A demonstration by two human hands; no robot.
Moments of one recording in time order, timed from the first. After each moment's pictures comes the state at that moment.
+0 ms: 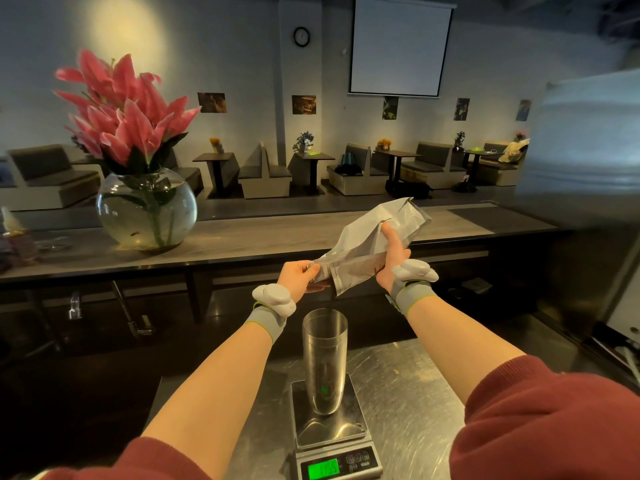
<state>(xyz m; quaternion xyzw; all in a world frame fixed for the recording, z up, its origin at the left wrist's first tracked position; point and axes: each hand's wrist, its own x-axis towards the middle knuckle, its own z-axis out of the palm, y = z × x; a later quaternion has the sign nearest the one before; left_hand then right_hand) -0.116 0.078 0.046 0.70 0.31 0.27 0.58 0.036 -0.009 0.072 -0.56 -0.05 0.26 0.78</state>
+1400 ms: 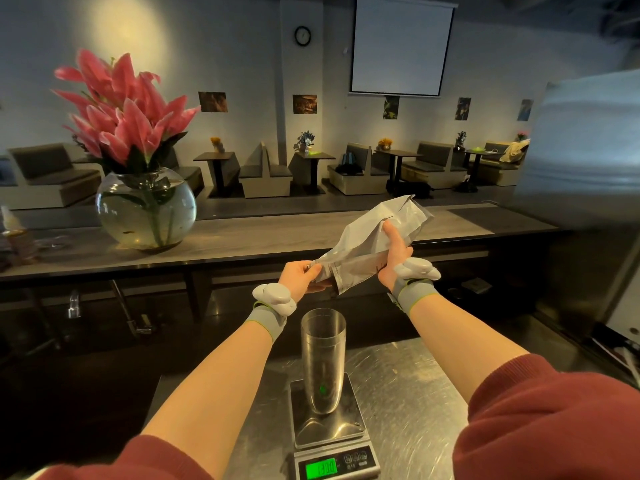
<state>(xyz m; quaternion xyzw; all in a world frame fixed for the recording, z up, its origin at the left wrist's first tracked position) -0.112 0.076 0.046 0.71 0.31 0.26 0.58 0.037 -0.014 0.078 -0.58 -0.06 0.25 0.78</state>
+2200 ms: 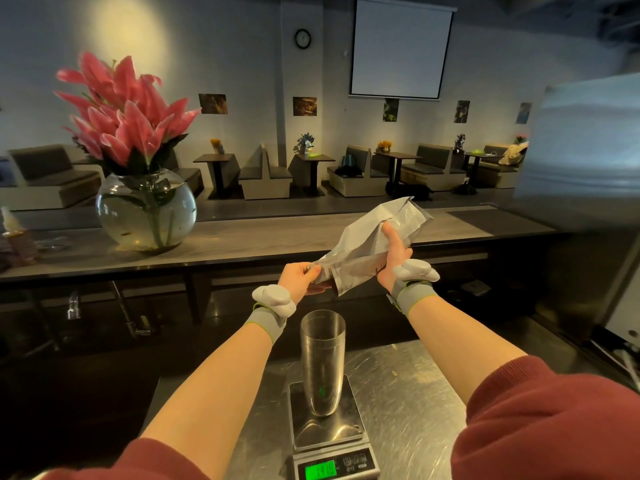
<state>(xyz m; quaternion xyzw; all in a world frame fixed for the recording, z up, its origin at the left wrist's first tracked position) -0.112 0.075 0.046 0.70 0.31 0.27 0.58 0.036 -0.018 0.079 -0.57 -0.07 0.26 0.77</state>
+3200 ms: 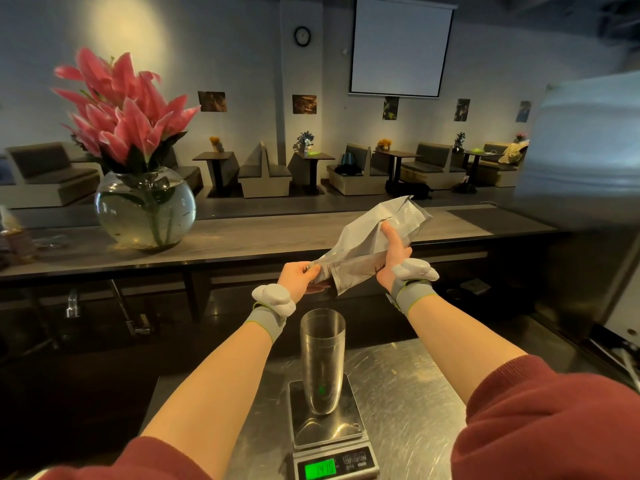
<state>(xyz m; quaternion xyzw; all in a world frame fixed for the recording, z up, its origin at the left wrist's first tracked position) -0.111 0.078 0.043 0.70 0.31 0.27 0.58 0.033 -0.015 0.079 -0.57 -0.05 0.25 0.78</state>
